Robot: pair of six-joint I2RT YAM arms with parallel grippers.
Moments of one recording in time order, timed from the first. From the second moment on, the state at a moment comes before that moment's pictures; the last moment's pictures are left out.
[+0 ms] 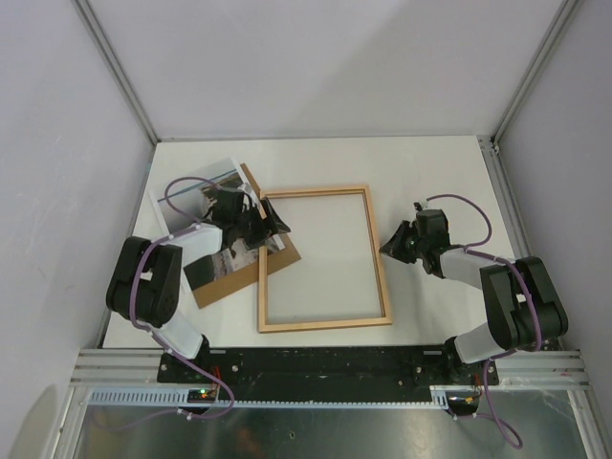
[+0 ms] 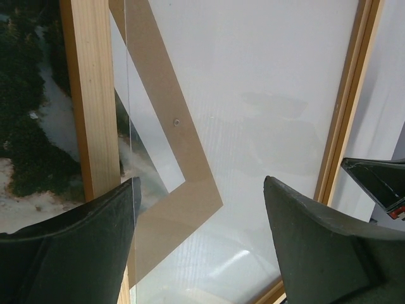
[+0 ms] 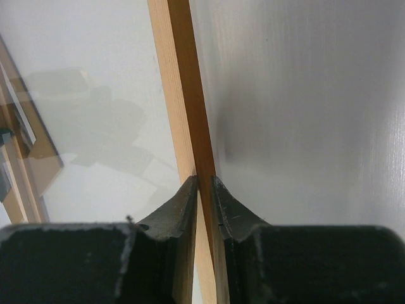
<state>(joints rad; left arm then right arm) -0.25 1.63 0.83 -0.01 0.35 -0.70 0.23 1.49 0.58 0.16 -0.26 0.64</state>
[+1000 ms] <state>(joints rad) -0.27 1.54 0.89 -0.19 0.12 -0.59 0.23 1.49 0.58 0.16 -0.26 0.64</state>
